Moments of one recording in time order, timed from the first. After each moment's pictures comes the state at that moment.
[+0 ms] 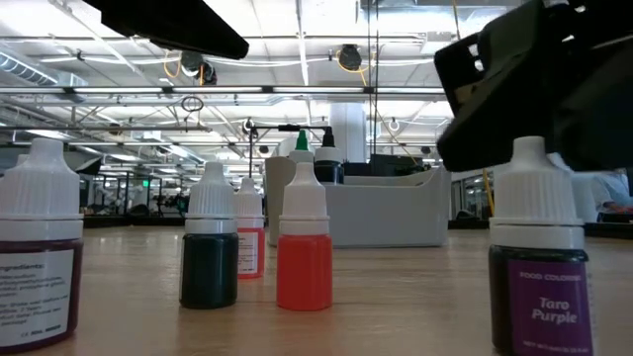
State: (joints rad) left arm -0.62 1.56 0.87 0.08 -0.77 -0.14; right arm 0.73 1.98 0.95 0.50 0.37 0.11
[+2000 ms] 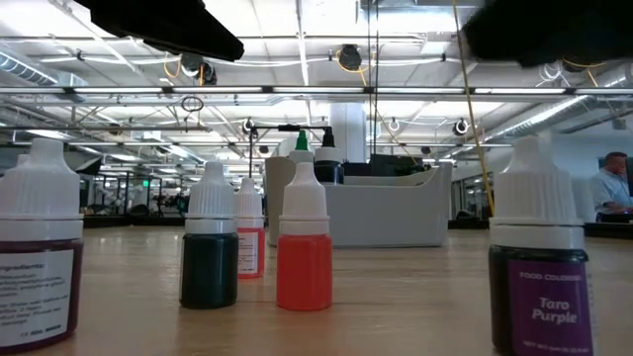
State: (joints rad) left arm -0.61 1.56 0.87 0.08 -0.65 -0.13; right arm 0.83 2.06 1.20 0.24 0.60 0.21
